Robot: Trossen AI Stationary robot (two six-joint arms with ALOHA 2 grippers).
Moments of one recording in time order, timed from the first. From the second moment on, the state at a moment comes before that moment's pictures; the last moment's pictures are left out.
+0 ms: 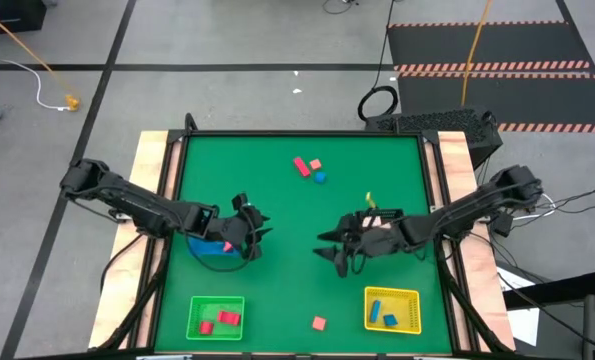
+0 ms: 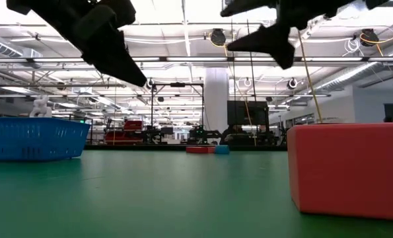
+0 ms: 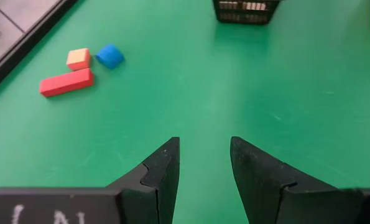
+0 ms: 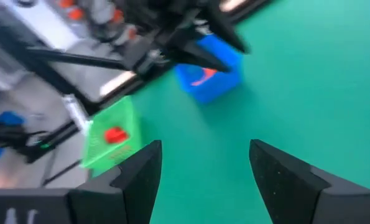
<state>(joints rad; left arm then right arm) -0.27 1.32 0.73 -0.14 -0.46 -0.29 0.35 1.40 0.74 0.27 0.37 0.75</state>
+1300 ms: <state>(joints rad) -0.45 1.32 0.73 -0.13 -0.47 -0.32 0.64 1.80 0.83 0.45 0.27 0.55</state>
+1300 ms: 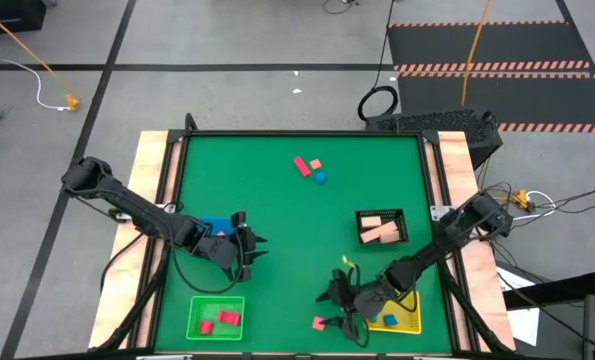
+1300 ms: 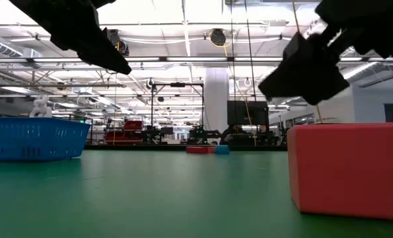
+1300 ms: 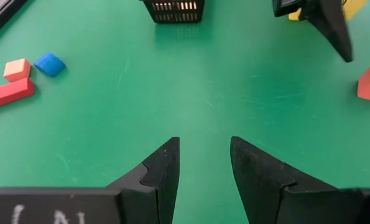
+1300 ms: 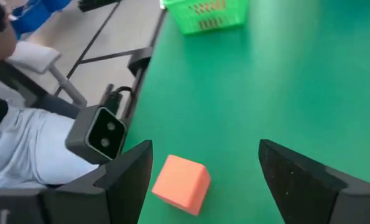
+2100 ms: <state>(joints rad) -0.51 1.32 0.73 -0.13 -0.47 -0.39 0.70 1.99 0.89 0.58 0.39 0.33</state>
